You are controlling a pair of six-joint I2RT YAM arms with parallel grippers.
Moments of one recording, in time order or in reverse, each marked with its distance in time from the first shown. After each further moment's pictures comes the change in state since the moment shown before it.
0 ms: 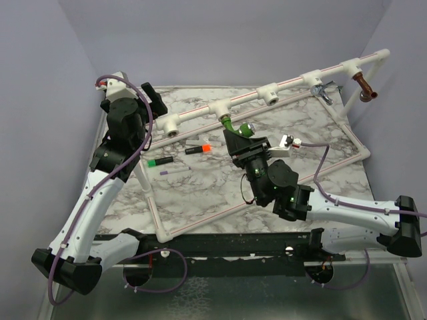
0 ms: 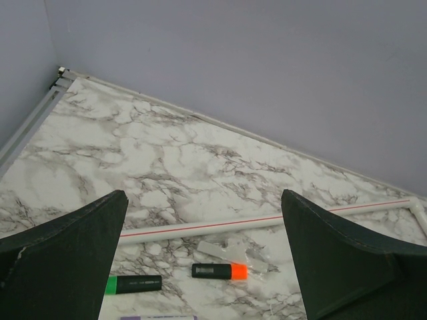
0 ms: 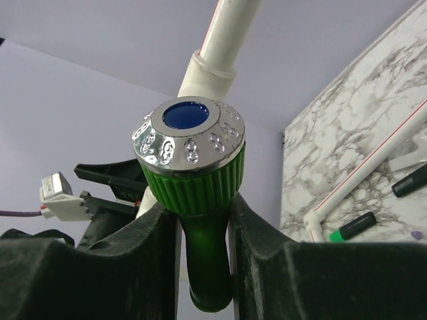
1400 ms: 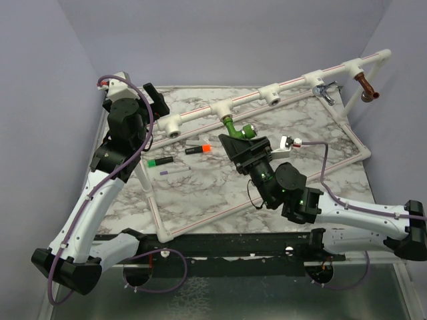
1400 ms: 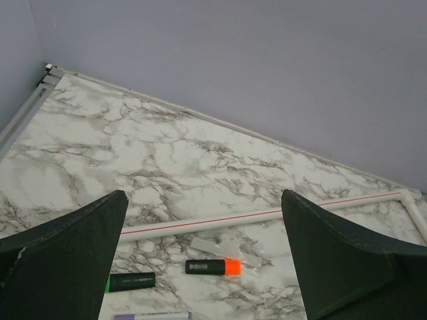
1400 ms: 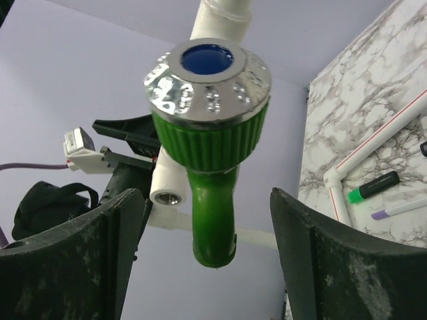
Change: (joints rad) left arm -0.006 0.000 0.000 -0.002 0.021 -0.008; right arm -0.002 -0.073 -0.053 -0.068 -0.143 0.146
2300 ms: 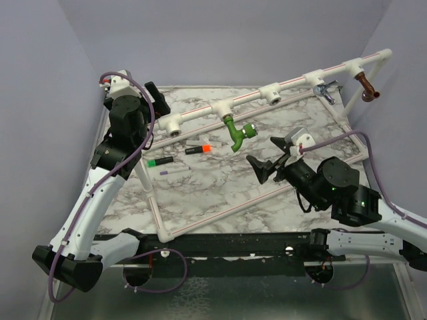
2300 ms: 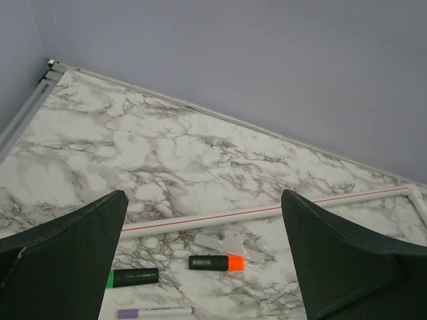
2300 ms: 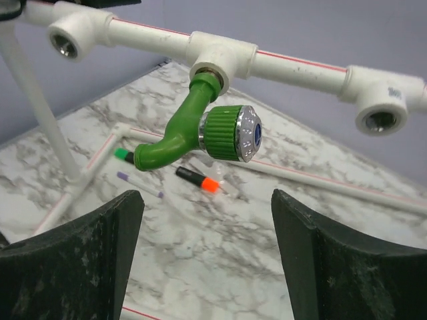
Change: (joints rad) left arm 0.000 0.026 0.034 -0.035 0.000 0.004; right arm 0.000 -0.282 0.209 -0.624 -0.248 -1.178
